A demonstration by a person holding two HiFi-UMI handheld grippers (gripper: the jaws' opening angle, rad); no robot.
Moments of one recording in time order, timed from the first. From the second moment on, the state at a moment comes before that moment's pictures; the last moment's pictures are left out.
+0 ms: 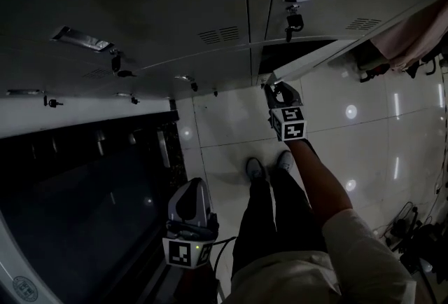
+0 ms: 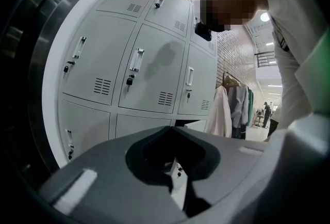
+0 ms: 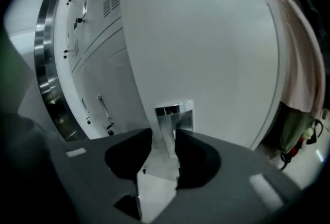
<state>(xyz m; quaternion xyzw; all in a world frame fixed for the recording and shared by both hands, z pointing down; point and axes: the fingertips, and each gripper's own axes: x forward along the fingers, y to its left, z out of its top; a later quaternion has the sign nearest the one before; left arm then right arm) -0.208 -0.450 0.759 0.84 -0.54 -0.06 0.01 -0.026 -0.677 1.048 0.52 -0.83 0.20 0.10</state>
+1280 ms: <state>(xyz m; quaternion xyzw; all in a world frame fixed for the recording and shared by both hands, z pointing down) -0.145 -0.431 0.595 0.82 -0.57 -0.02 -0.01 0.153 -0.440 0.763 0.63 -0.77 0.12 -0.04</state>
